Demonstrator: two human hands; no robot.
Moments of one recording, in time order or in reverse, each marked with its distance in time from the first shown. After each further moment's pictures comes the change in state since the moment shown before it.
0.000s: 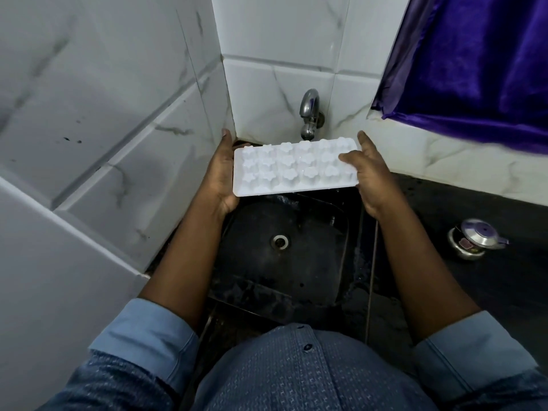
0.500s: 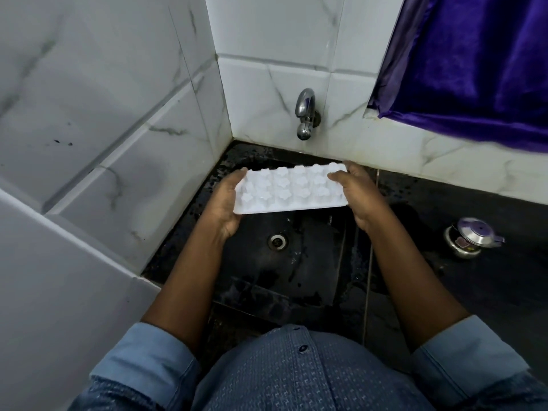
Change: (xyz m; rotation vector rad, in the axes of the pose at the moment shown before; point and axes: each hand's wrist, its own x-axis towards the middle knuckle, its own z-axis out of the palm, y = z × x) left_hand -0.009 -0.044 -0.019 0.184 0.042 0.020; right_hand -0.008 0.024 0.010 -0.075 0.053 0.091
